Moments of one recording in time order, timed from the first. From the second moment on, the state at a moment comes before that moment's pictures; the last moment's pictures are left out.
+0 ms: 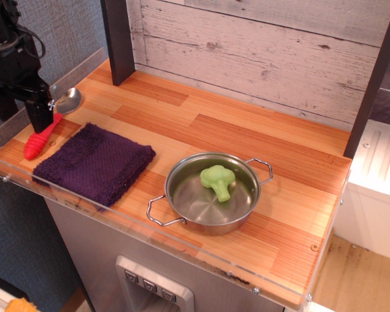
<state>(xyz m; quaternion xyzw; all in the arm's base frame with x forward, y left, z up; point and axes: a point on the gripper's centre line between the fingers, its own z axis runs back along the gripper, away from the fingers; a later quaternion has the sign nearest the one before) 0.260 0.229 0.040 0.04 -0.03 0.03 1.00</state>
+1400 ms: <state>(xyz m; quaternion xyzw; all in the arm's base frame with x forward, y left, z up) 0.269 0.218 0.009 0.03 0.00 0.02 1.00</state>
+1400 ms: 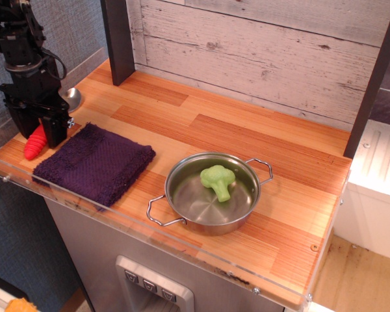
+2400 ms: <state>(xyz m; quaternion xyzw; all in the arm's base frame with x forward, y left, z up) 0.260 0.177 0.117 0.05 -0.10 0.02 0.99</state>
